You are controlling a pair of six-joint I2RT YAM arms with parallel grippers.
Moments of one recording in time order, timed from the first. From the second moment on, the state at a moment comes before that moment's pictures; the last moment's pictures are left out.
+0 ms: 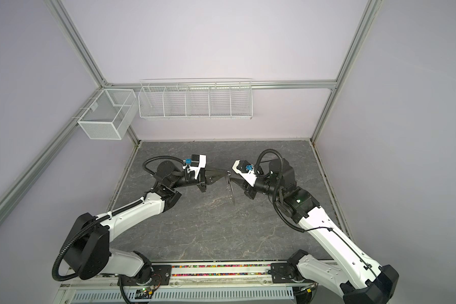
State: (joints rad) left arm -0.64 1.44 0.89 0.83 0.94 -0.12; right arm 0.60 1.02 1.04 -0.31 -0.45 -0.36
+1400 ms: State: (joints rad) left arm -0.64 1.44 0.90 0.75 1.00 -0.10; right arm 0.58 1.06 1.04 -0.33 -0.47 -0.34
